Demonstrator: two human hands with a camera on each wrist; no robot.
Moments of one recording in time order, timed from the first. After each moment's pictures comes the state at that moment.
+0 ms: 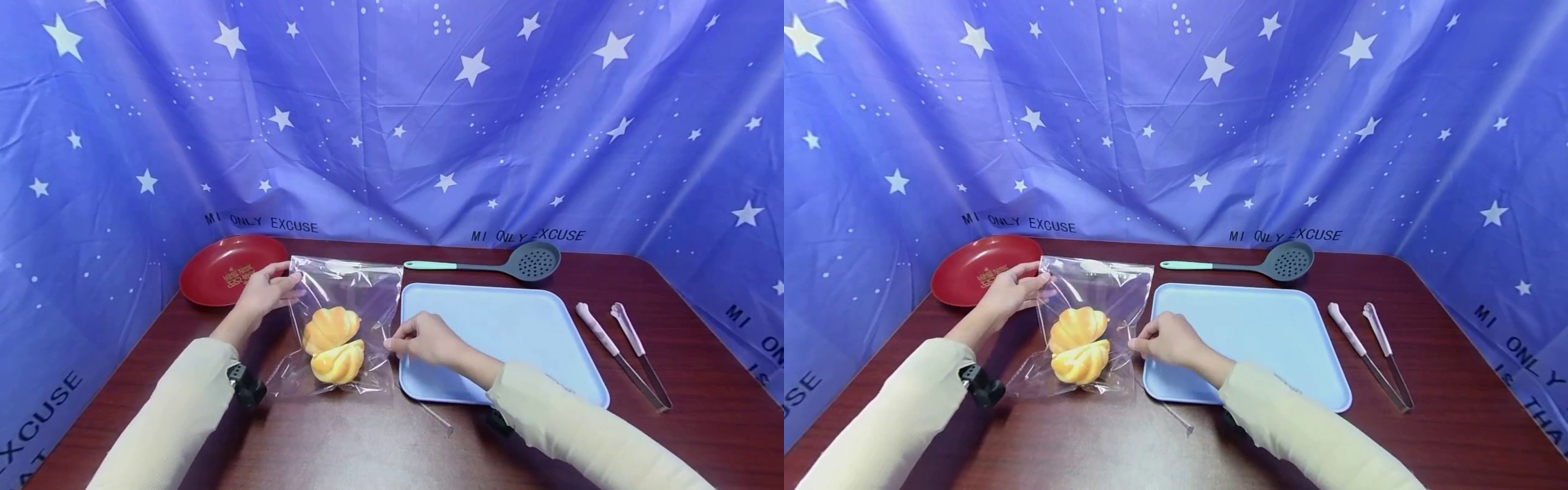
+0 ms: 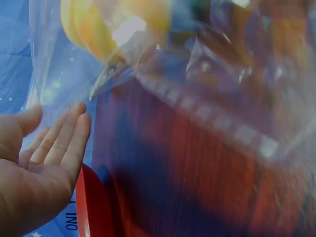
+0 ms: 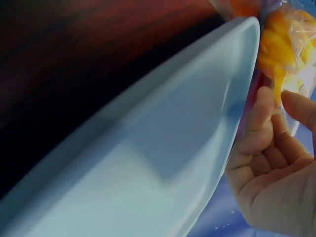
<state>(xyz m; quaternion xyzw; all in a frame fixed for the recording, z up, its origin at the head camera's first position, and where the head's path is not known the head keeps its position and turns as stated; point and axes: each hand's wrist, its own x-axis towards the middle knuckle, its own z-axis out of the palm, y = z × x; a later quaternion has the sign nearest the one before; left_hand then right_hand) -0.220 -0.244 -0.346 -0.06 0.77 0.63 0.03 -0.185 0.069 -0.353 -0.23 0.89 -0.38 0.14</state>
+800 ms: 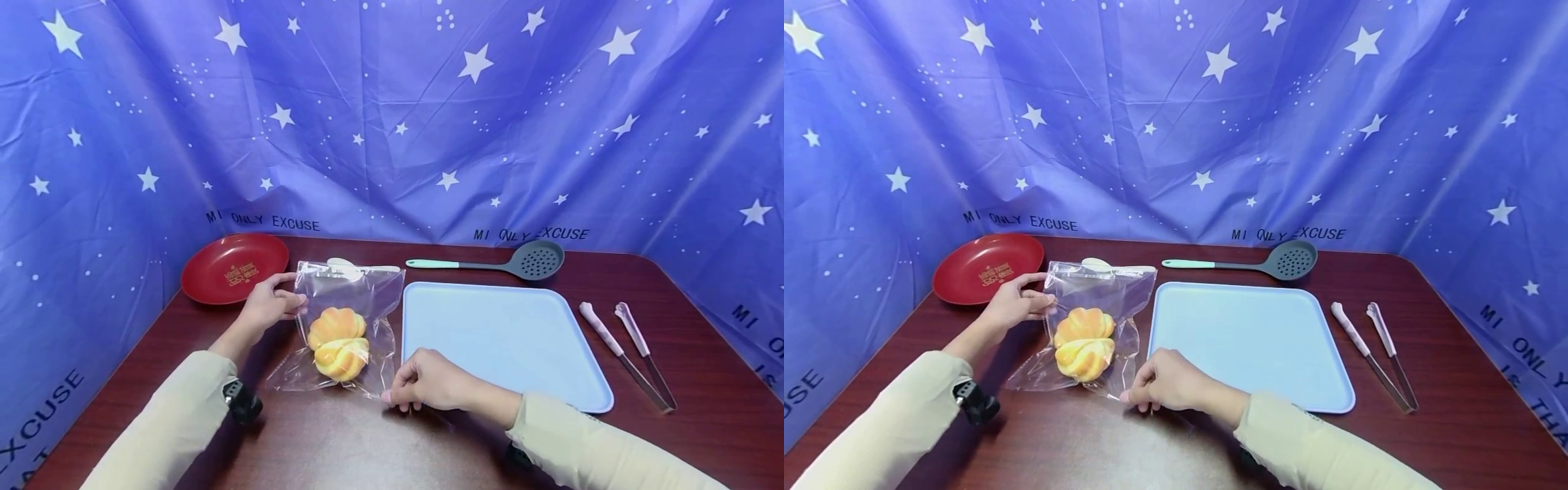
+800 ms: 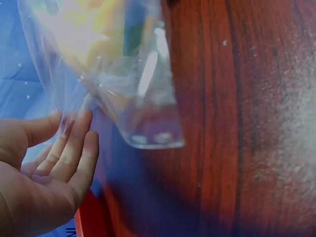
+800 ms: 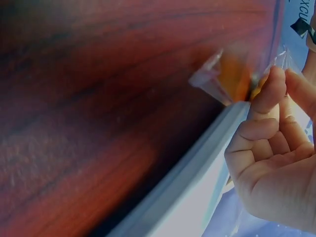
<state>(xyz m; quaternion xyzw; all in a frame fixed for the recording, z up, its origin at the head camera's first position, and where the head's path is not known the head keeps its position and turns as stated) -0.203 -0.237 -0.356 -0.04 0.80 0.60 0.04 -0.139 0.076 -0.358 -0.30 0.81 -0.44 0.24</state>
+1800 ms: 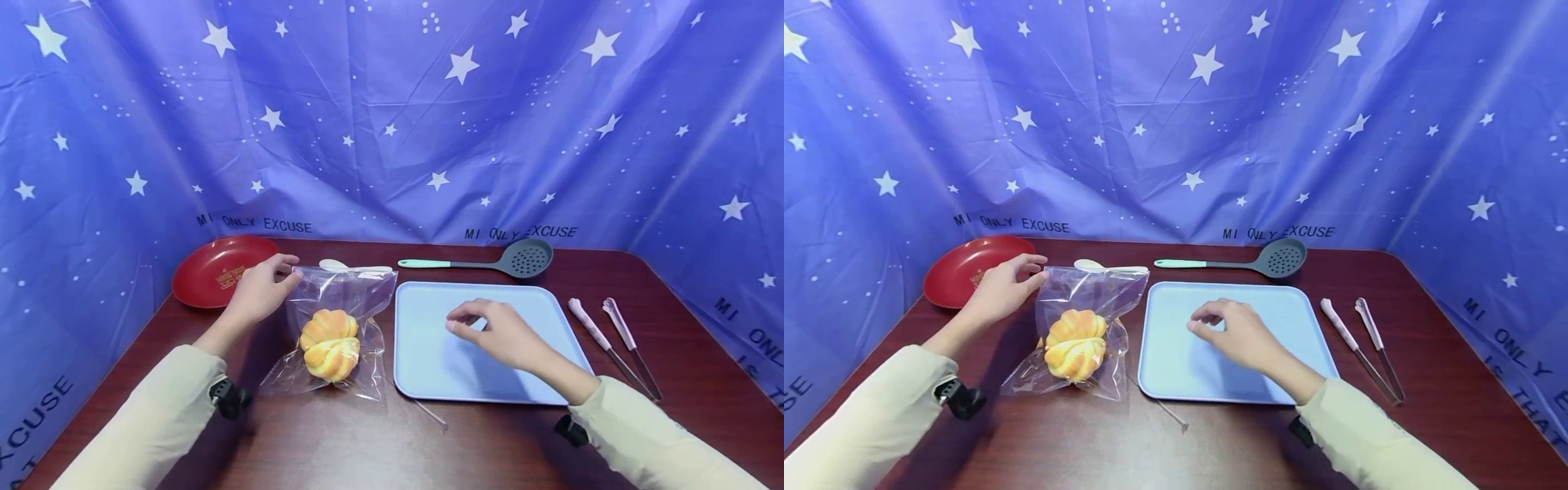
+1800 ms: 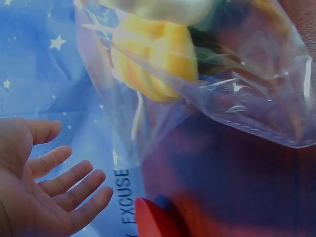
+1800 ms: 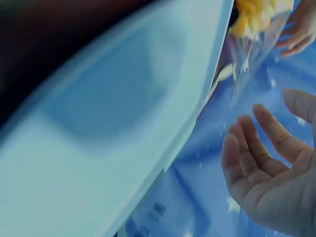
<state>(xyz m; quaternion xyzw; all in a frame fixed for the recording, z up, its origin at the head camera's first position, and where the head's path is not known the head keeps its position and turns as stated) -0.198 -0.223 -0.310 0.06 0.94 0.33 -0.09 -0.167 0.165 -0.318 -0.26 0.92 -0.31 -0.02</state>
